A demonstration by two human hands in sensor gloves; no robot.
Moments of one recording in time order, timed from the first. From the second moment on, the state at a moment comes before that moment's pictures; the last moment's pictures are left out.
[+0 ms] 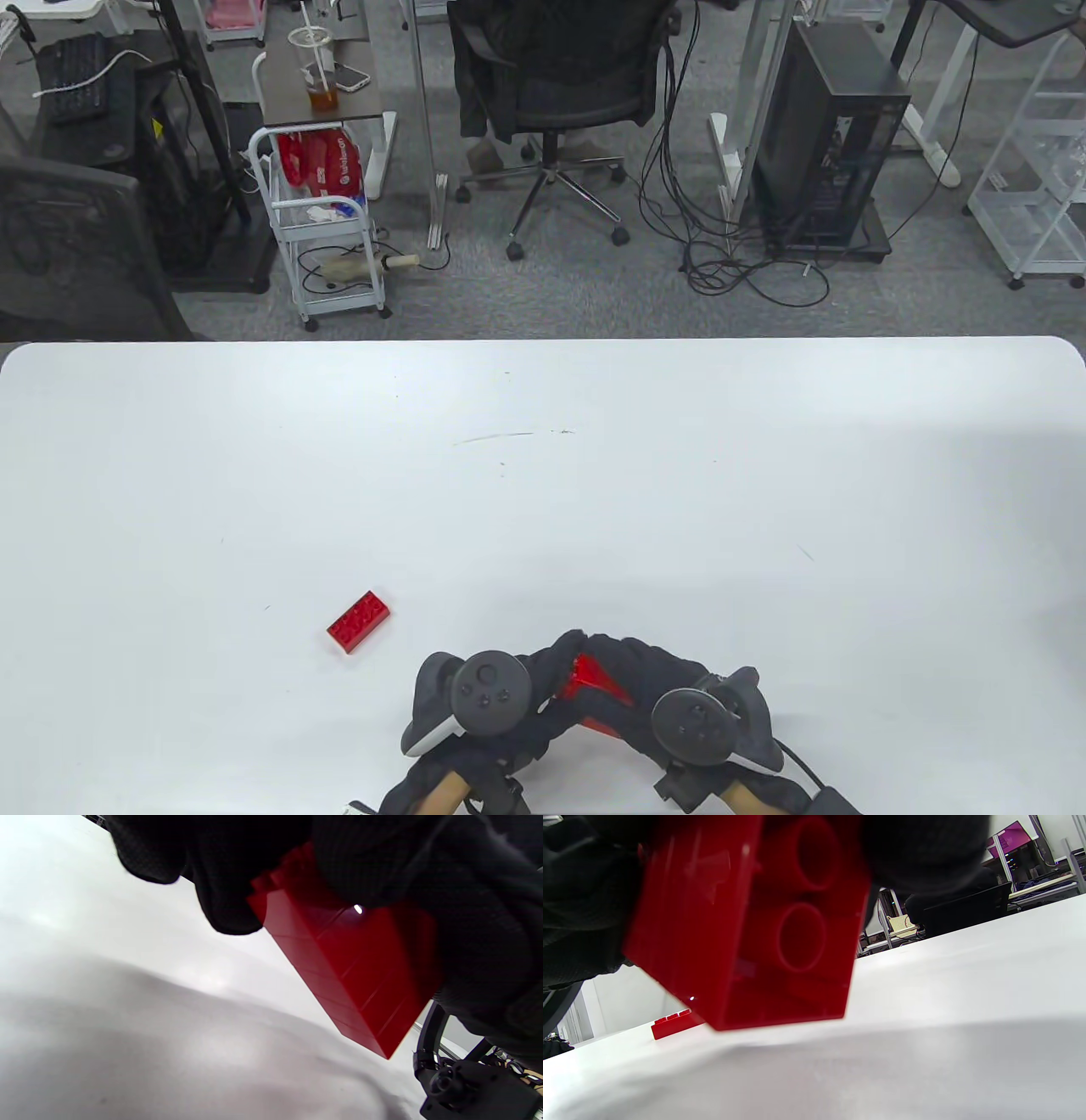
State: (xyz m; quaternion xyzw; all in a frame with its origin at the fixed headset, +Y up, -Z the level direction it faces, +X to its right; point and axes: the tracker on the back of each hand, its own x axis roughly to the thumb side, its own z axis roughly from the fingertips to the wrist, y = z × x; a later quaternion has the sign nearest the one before) left_hand -0.084 -0.732 -0.246 -0.04 -0.25 0.29 0.92; right_hand 0.120 -0.735 -0.239 0.26 -0.10 0.94 0.21
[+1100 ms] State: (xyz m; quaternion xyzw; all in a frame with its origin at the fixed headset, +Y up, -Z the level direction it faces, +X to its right) left_hand -0.067 -0.727 -0.236 0.04 -0.24 0.23 0.94; right_hand 0.119 -0.731 -0.238 0.25 -0.15 0.94 0.18
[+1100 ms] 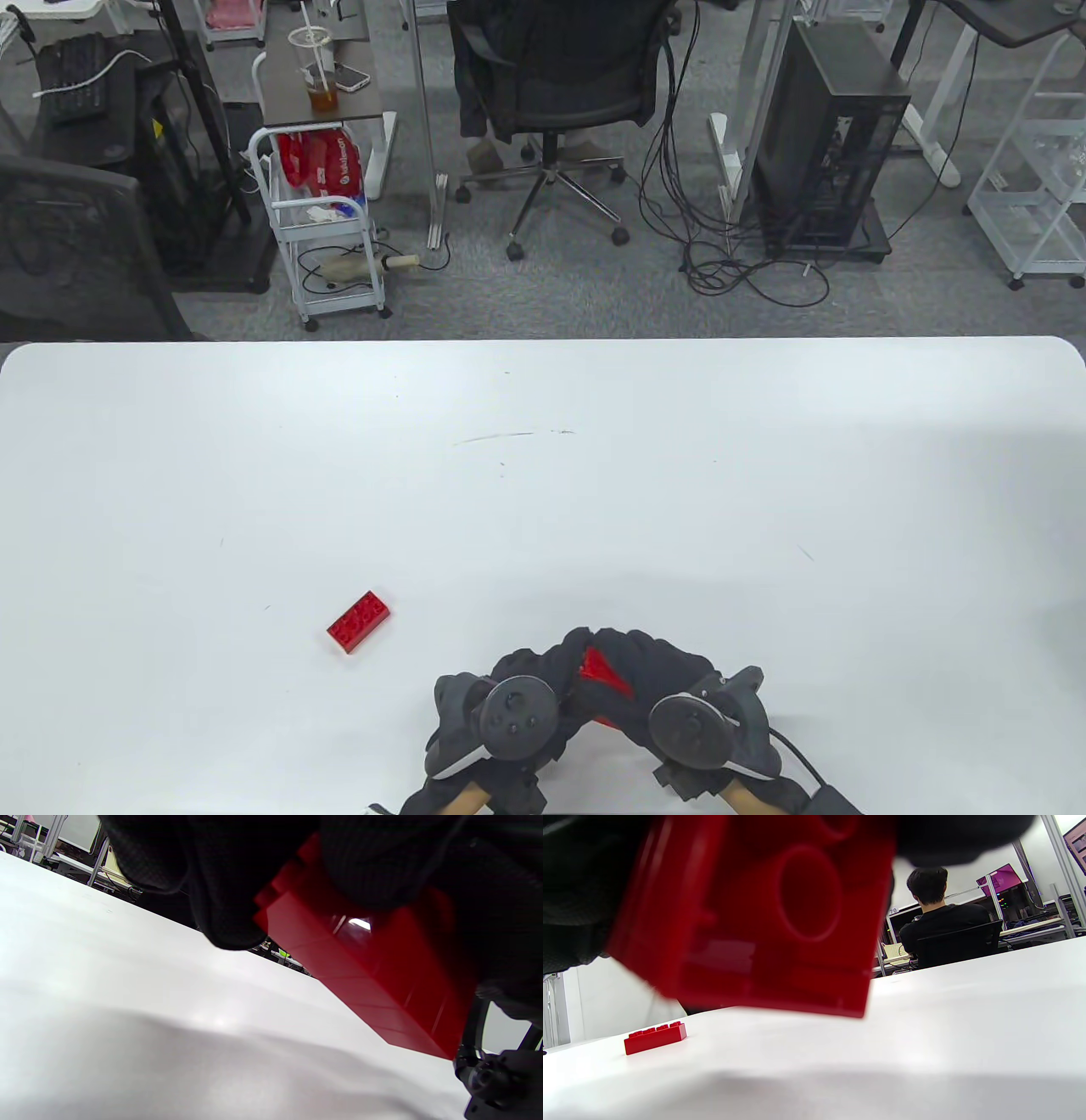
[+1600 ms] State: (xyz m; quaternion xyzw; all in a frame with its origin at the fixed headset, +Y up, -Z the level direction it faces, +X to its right) left_hand -0.061 -0.724 -0.232 0.06 -0.24 0.21 0.95; right_hand 0.120 -0.729 -0.238 0.25 -0.16 0.94 0.18
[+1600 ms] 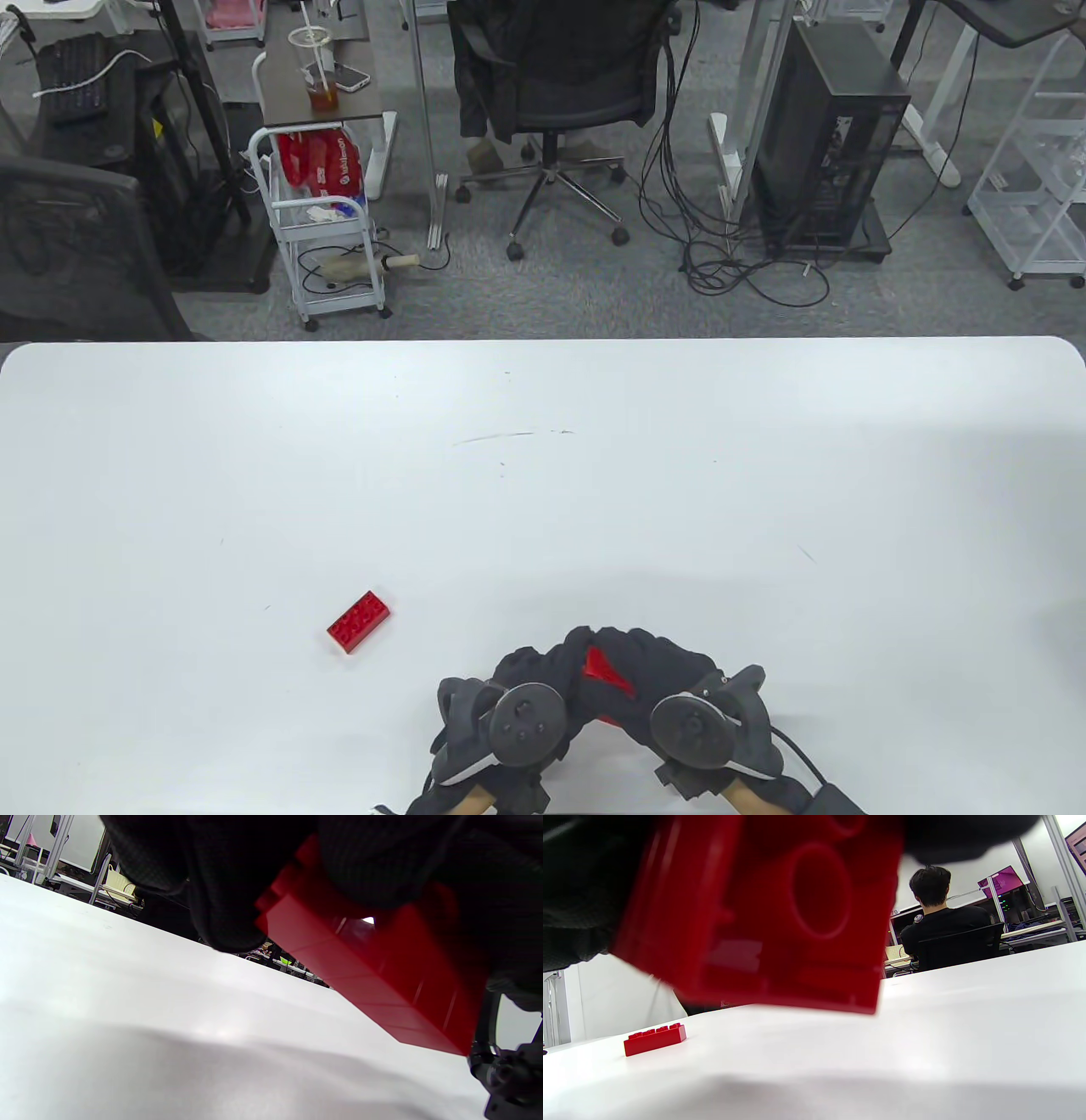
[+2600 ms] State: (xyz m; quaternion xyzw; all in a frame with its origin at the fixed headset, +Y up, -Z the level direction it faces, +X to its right) left_hand -0.053 -0.712 -0.212 0.13 -0.19 0.16 0.96; right_hand 0.125 -0.722 -0.232 0.26 -0.18 0.93 0.18
